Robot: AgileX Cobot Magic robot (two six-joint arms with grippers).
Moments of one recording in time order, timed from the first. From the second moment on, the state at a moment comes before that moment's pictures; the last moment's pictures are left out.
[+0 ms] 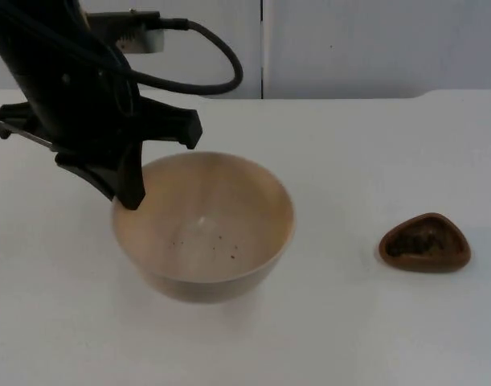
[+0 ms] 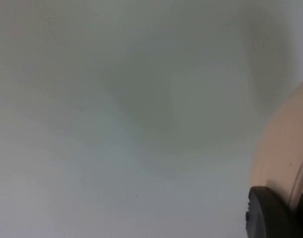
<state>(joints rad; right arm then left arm) 0.08 0.00 -0.53 -0.02 1.08 -0.04 -0.41 1.72 -1.16 -0.15 0.93 -0.07</state>
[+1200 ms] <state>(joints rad) 0.08 0.01 -0.53 -0.01 1.08 -0.04 -0.41 1.72 -1.16 0.05 0.92 -0.48</state>
